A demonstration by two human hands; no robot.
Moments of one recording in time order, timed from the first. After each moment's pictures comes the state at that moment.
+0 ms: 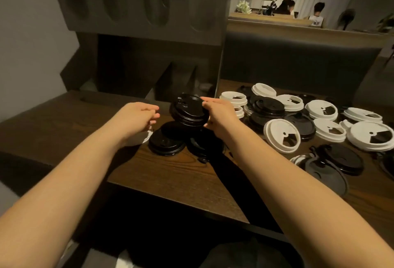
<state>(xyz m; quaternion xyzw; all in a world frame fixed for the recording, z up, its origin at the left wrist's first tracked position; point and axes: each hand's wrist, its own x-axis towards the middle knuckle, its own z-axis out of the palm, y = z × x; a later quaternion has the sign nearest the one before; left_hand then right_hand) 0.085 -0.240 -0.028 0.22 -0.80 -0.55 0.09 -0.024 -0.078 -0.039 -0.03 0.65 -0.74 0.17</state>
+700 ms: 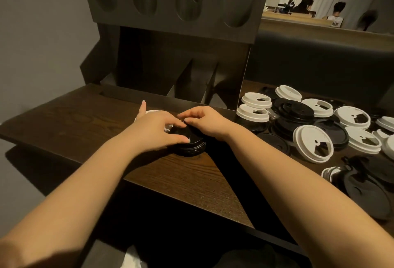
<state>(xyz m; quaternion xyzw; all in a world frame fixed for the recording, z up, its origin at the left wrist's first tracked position) 0.087 -0.271 -0.049 0.04 -0.98 -0.17 0.06 -0.020 -0.134 -0.052 -0.37 0.83 -0.38 0.19</state>
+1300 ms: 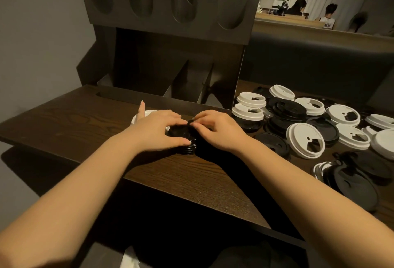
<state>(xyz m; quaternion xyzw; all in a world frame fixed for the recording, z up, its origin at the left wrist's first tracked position) 0.085 -0.272 -0.056 0.00 -0.99 -0.12 0.04 0.001 -0.090 -0.057 -0.45 0.86 -0.25 -0.01</state>
